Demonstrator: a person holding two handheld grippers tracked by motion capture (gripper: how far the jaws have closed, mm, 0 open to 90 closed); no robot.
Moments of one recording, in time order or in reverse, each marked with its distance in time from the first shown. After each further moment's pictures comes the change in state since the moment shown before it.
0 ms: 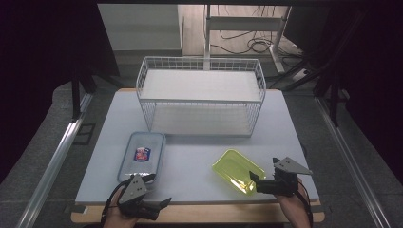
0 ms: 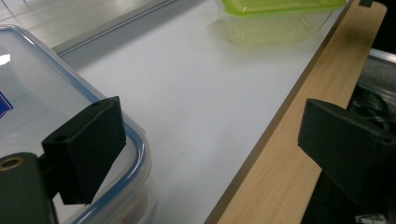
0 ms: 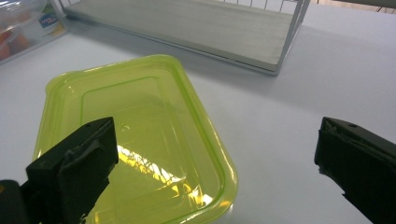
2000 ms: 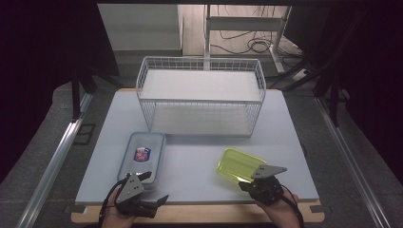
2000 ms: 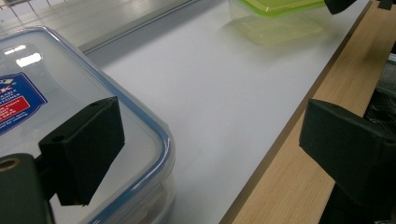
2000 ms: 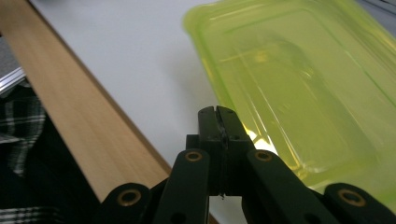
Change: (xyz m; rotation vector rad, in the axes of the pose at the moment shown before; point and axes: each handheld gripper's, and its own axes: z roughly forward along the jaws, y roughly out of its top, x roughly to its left) left arm 0.006 -0.002 -0.004 -0.020 0.040 -0.023; right arm 0.041 0.008 0.005 0.301 0.293 -0.154
